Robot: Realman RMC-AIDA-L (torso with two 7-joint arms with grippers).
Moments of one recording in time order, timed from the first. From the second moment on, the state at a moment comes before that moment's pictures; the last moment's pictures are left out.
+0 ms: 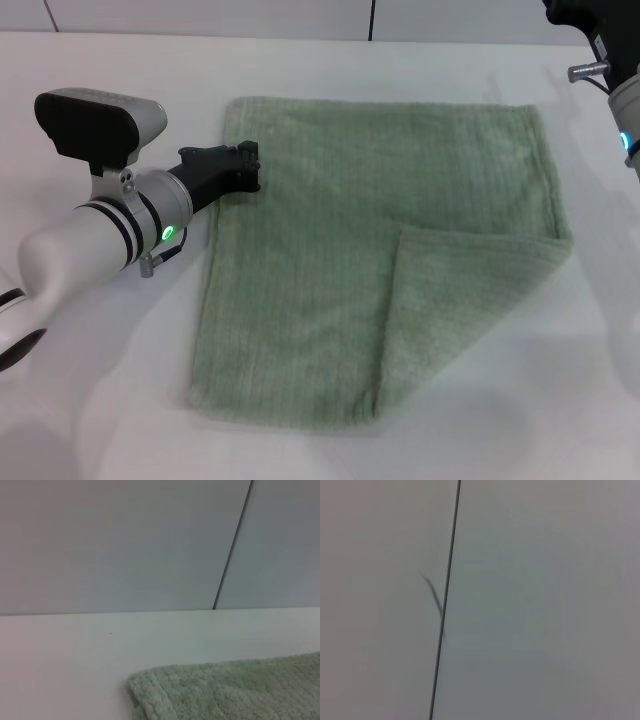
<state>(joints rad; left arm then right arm) -0.59 -2.08 1.98 0.37 0.07 0.45 -0.76 0.59 2.08 -2.18 -0.38 0.86 -1.07 -0.13</state>
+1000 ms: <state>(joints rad) -0.59 -2.08 2.00 0.37 0.07 0.45 -0.76 0.59 2.07 -2.13 -0.57 0.75 -0.79 -0.15</state>
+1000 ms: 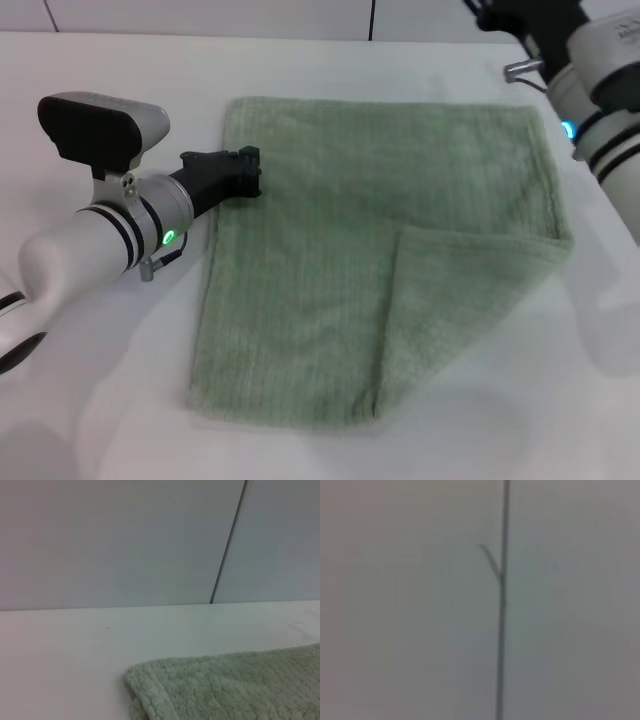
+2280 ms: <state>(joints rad) -0.59 -2.08 2.00 0.39 0.07 0.45 -0.76 0.75 2.07 -1.69 -1.32 0.49 0.85 -0.26</state>
